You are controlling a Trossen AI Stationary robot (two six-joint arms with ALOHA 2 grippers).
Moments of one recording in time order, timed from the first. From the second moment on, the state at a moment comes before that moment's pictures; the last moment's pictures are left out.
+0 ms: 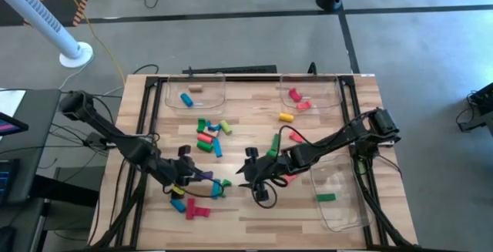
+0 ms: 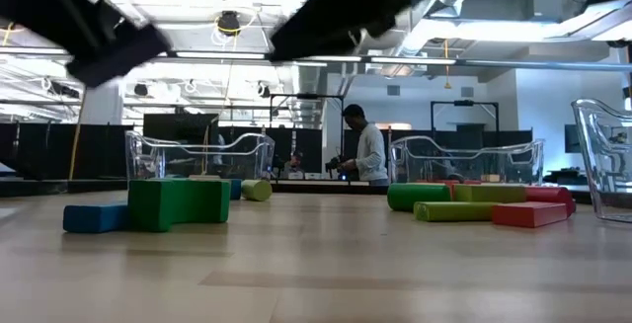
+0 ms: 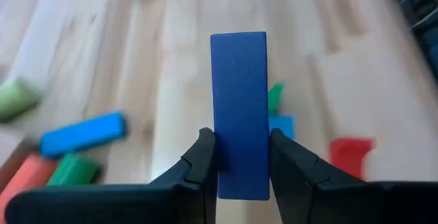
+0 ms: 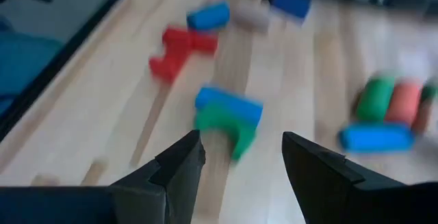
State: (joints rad) left arm -0.59 1.05 0.66 -0.36 -0.39 -0.40; right arm 0.30 1.80 1.18 0.08 0.12 -0.04
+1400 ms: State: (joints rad) left arm -0.32 1.09 0.67 0.06 0.20 -0.12; right arm 0.36 1.80 1.26 0.40 0.15 -0.62
